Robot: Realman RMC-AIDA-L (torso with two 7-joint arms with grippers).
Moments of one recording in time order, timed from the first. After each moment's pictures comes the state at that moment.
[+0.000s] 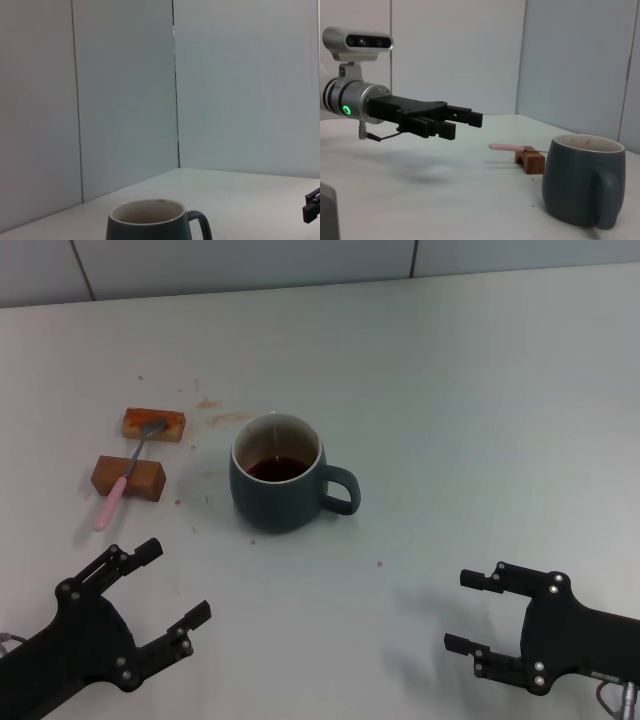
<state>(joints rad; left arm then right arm) -0.12 -2.06 0.96 0.22 1.42 1.67 -0.44 0.31 2.08 -0.29 -0.29 -2.30 -1.67 0.46</state>
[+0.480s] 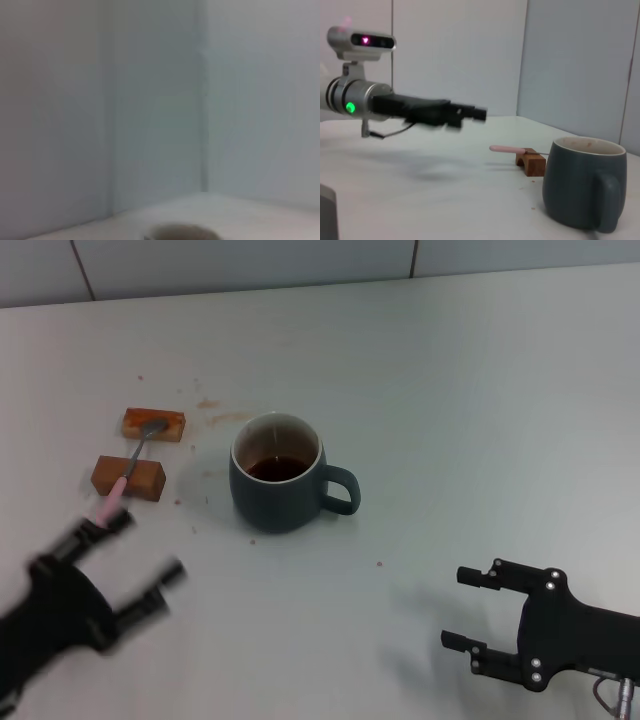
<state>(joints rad) -0.13 -2.06 0.88 0.22 1.40 1.69 -0.54 0.32 2.08 -0.29 -0.29 -2.30 -1.67 0.46</state>
